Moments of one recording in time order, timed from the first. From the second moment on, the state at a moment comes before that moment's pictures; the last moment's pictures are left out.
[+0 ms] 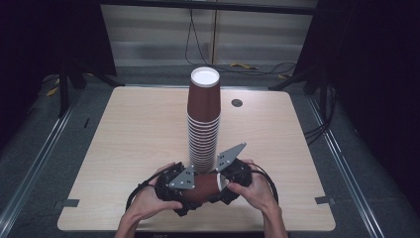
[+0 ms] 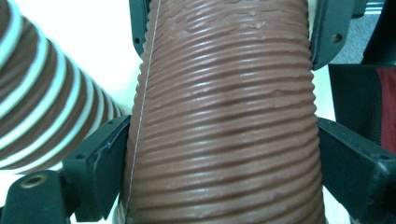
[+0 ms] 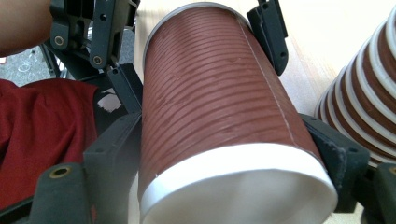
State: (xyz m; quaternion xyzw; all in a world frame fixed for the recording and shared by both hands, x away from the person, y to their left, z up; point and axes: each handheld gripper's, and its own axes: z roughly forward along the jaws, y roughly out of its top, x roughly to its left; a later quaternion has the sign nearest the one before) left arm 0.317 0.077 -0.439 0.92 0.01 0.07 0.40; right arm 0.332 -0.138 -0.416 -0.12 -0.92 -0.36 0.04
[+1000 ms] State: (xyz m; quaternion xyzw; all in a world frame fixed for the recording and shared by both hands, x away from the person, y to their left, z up) left arm 0.315 0.113 -0.429 0.84 0.07 0.09 0.53; right arm 0.333 -0.151 -0.425 -0.16 -0.91 -0.39 0.02
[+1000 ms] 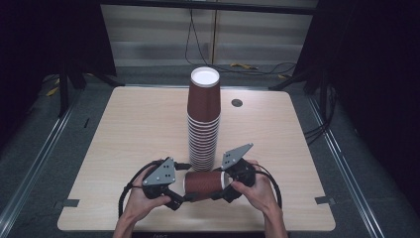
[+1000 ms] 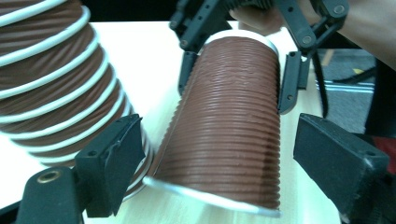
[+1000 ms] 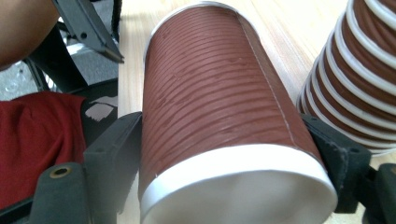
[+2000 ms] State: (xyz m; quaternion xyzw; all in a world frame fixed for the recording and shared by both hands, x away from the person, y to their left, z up) left arm 0.312 0.129 -0.453 0.78 0.13 0.08 0.60; right arm 0.330 -0.177 -0.454 -0.17 -0.85 -0.50 0.02
